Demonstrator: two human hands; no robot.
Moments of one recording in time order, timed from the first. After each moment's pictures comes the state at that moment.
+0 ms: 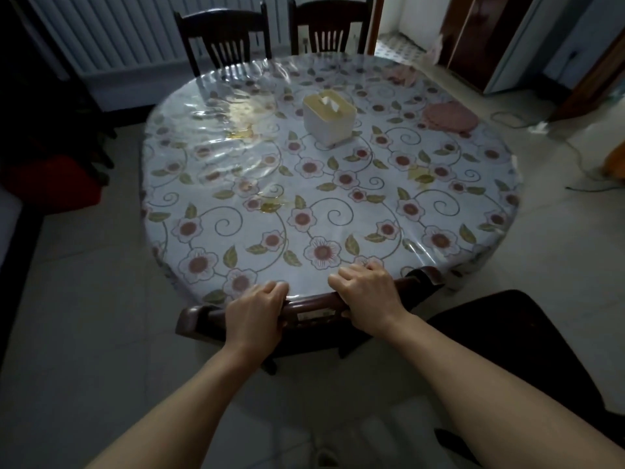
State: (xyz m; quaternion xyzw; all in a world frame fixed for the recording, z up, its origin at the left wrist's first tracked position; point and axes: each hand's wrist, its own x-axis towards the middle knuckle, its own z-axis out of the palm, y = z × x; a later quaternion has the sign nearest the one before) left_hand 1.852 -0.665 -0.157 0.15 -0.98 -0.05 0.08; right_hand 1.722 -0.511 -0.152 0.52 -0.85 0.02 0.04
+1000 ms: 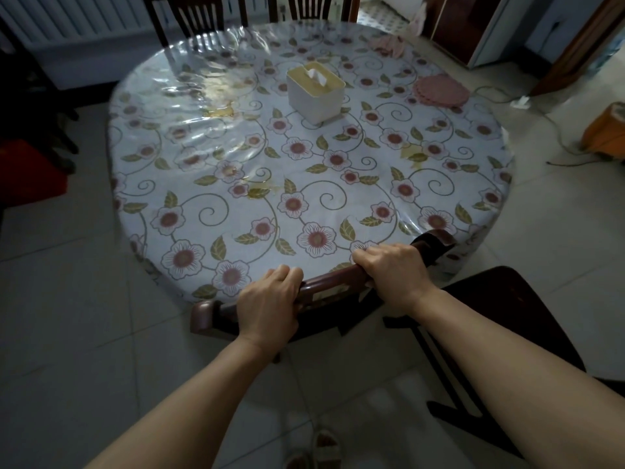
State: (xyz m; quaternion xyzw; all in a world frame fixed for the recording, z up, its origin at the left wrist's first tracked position) left_hand 1.830 -0.662 -0.171 0.10 -0.99 -0.05 0.10; right_hand 1.692 -0.497 -0.152 0.49 -0.87 -0.01 0.08
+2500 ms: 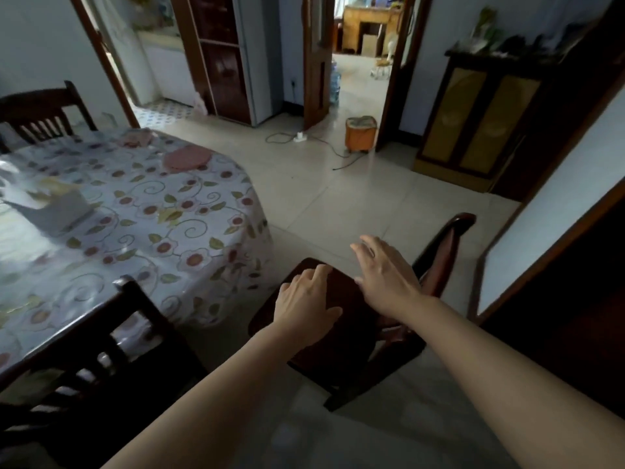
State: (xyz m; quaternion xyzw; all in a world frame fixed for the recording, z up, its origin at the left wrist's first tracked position) left_hand 1.763 -0.215 -0.077 -0.18 -0.96 -0.19 -0.07; right_hand 1.761 -0.060 -0.060 0.06 -1.00 0.07 0.01
